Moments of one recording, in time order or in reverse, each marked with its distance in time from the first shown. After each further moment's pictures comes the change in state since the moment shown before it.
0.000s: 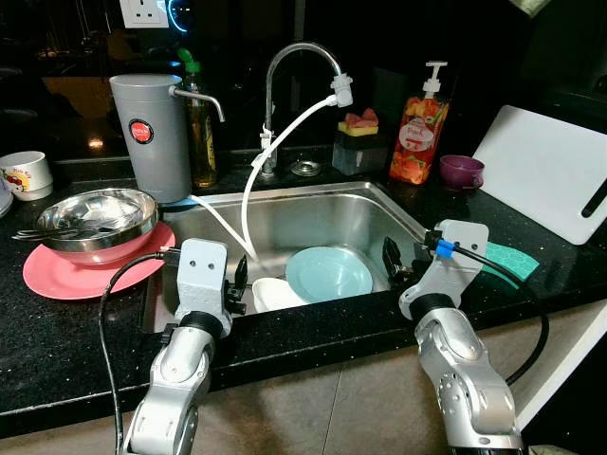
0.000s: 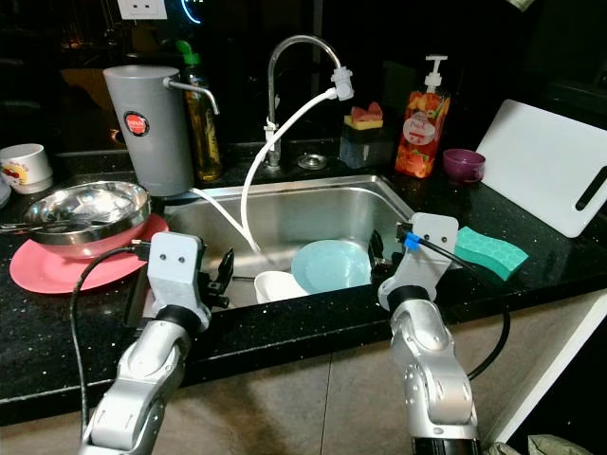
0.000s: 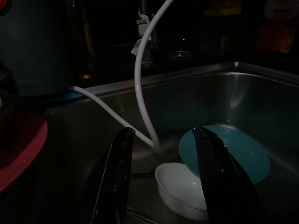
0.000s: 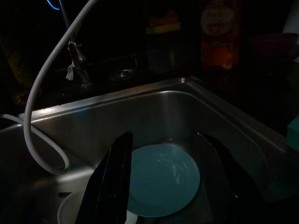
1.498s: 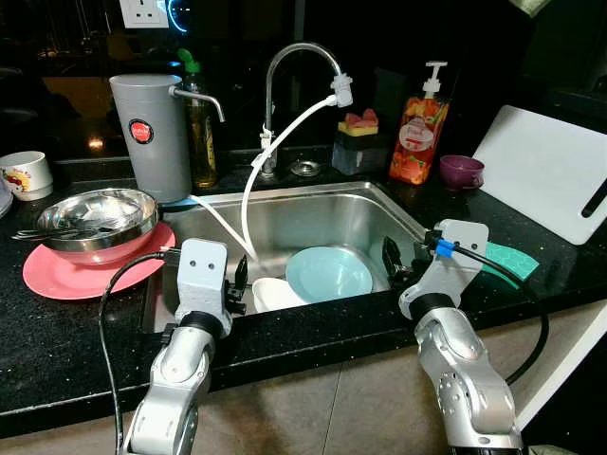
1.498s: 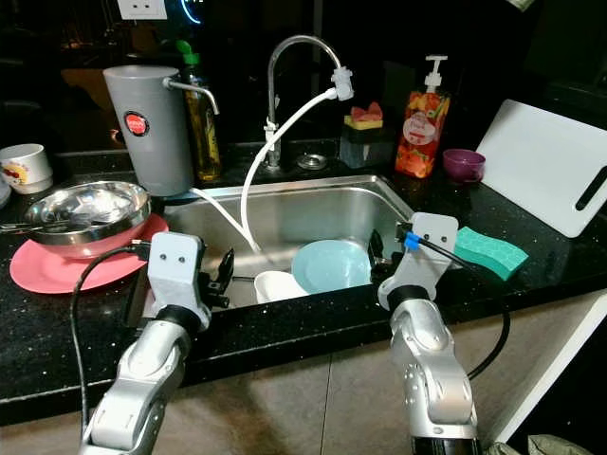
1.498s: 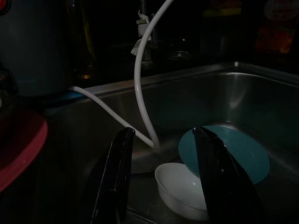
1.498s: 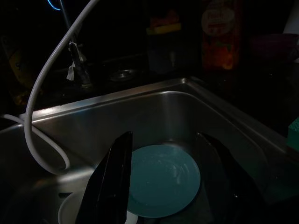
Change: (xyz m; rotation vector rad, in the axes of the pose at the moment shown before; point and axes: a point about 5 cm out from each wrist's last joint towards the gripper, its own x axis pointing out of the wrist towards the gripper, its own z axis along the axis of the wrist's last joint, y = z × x) left arm 0.000 0.000 0.000 0.000 0.000 0.000; right arm 0.000 0.000 0.000 0.000 -0.001 0.003
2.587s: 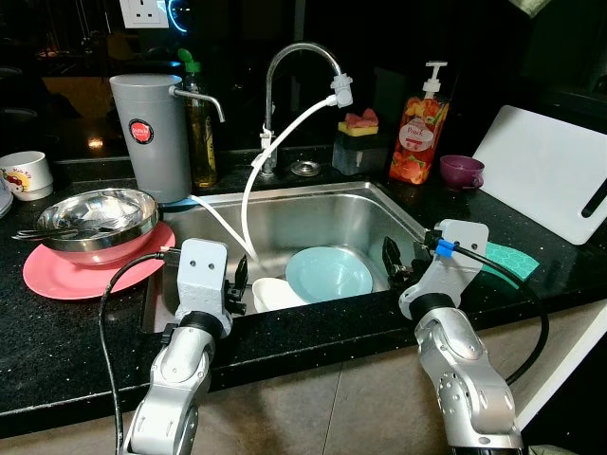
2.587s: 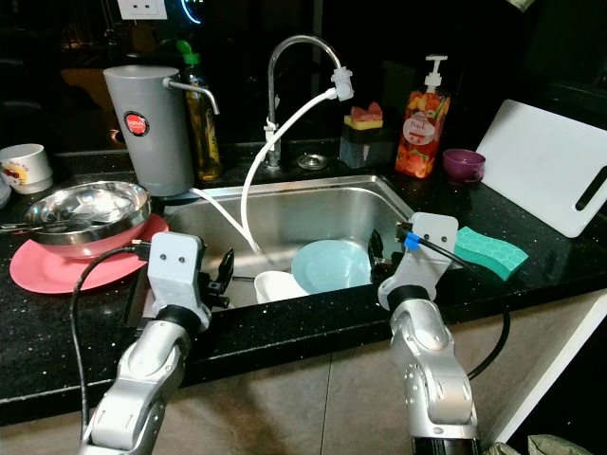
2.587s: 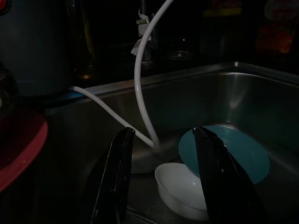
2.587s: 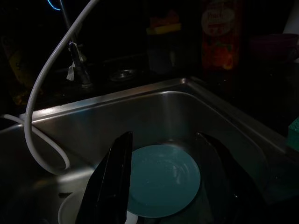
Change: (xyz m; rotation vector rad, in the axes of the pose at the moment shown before) left arm 0.000 0.000 0.000 0.000 0.000 0.000; right arm 0.000 0.000 0.000 0.000 0.000 0.000
